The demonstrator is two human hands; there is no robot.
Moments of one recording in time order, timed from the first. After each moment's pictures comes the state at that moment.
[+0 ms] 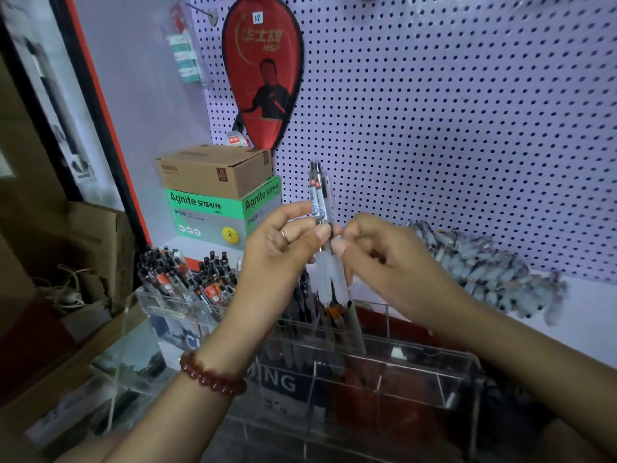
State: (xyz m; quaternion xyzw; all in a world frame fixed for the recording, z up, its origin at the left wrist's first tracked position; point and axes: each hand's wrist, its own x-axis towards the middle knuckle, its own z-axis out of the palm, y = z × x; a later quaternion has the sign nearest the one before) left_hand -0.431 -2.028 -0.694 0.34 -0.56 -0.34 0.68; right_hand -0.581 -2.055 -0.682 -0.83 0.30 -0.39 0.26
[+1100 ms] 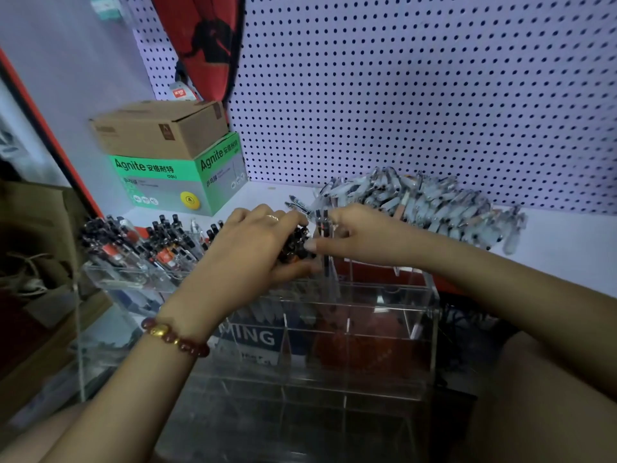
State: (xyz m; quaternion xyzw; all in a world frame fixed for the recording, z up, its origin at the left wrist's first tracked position) left_hand -0.420 -2.046 -0.731 0.53 -0.82 0.15 0.15; right_hand -0.606 -2.093 -0.714 -0.88 0.41 -0.14 0.20
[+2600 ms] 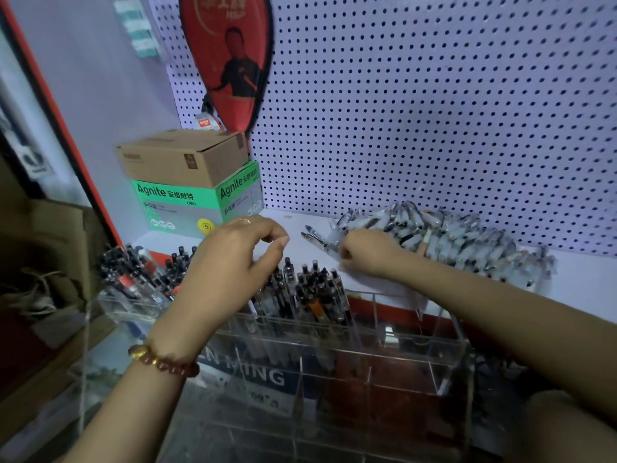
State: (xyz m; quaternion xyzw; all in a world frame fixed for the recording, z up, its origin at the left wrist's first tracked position) left_hand -0.386 -2.059 -0.721 0.55 -0.74 0.07 0.37; right_hand -0.580 -2.202 -0.757 -0.88 0.47 -0.02 -0.06
